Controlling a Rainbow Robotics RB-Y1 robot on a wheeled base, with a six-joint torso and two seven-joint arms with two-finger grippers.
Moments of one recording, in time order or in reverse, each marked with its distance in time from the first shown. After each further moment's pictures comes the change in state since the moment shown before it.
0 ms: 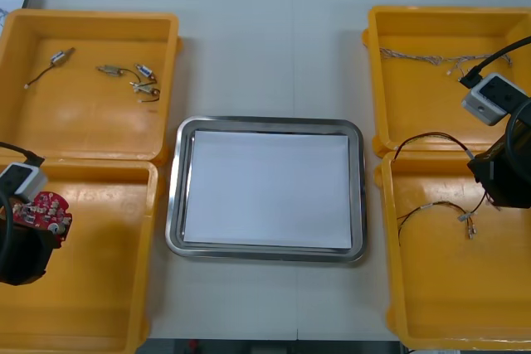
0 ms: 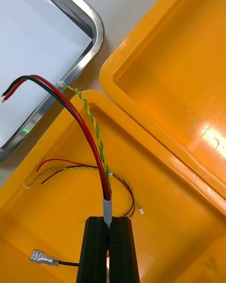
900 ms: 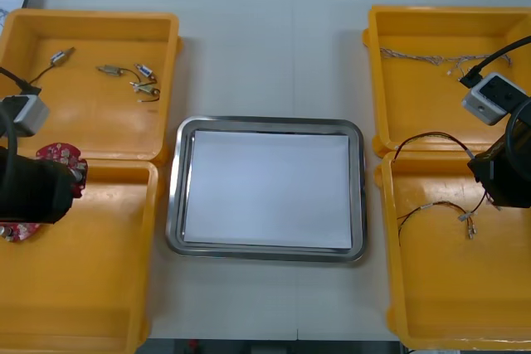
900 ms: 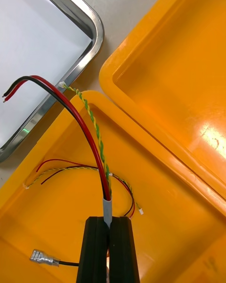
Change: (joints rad) right arm -0.001 0.000 0.000 0.000 0.000 0.000 0.000; left arm -0.371 0.290 -0.128 -0.049 0.333 0.097 0.707
